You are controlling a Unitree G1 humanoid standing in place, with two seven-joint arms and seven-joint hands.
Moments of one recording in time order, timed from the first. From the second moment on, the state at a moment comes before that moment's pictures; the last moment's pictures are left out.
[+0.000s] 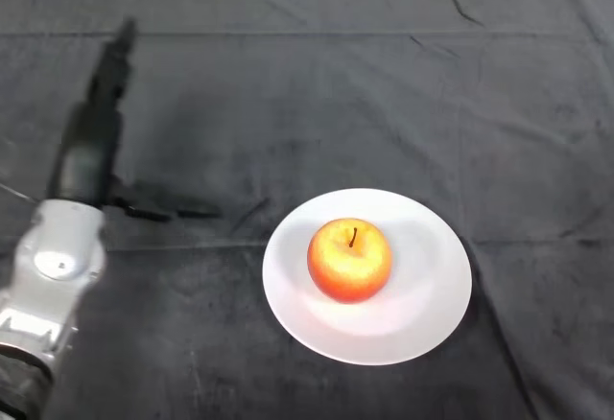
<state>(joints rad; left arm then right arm) -0.52 0.49 -0.15 0.63 -0.04 -0.42 0.24 -0.77 -0.45 -0.82 1.22 0.78 0.38 0.42</state>
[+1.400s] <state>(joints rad) -0.45 0.72 0.38 0.99 -0.12 -0.60 0.49 -0.77 -0.45 -0.82 1.22 0.78 0.38 0.42</state>
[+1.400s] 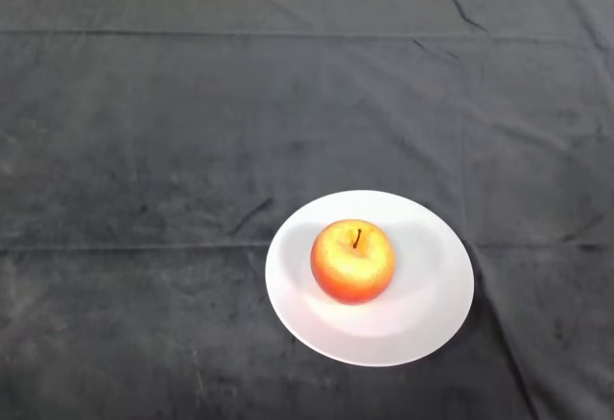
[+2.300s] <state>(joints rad) -0.47 0.72 0.49 1.14 -0.16 -0.65 0.55 -0.77 -0.45 -0.82 1.22 0.78 0.38 0.42</state>
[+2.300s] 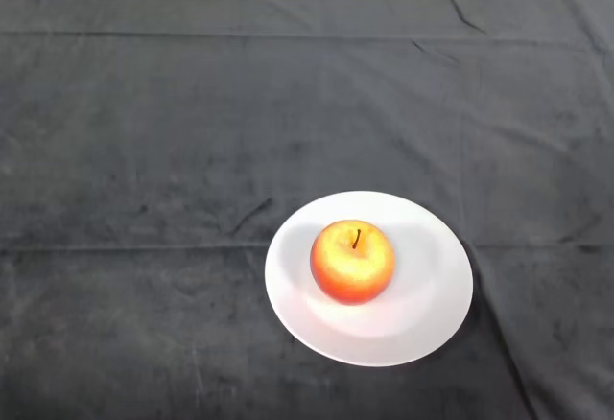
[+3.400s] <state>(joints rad) -0.49 0.72 0.49 1.15 -0.15 -0.66 0.53 -0.77 -0.45 -0.82 1.22 0.78 0.38 0.42</state>
